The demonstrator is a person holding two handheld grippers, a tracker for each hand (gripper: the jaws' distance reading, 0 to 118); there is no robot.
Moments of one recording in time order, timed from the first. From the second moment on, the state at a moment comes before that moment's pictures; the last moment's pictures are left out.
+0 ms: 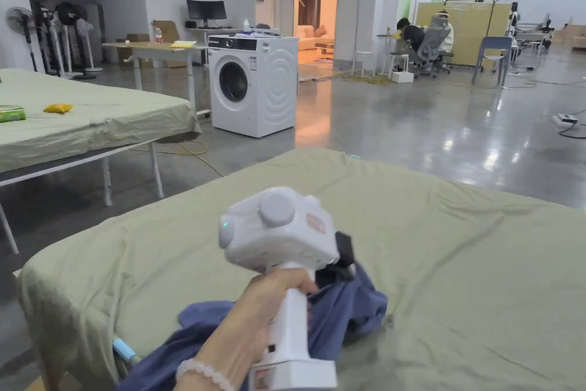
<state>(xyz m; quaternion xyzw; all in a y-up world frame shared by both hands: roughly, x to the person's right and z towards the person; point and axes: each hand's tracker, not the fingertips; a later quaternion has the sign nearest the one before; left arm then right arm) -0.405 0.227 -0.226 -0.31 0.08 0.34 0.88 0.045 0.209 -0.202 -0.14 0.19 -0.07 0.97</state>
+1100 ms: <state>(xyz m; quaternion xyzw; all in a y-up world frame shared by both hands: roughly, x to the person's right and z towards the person) -0.028 0.157 -0.327 -0.45 -0.27 0.23 0.82 0.247 0.170 -0.183 -0.16 -0.05 -0.11 0.98</state>
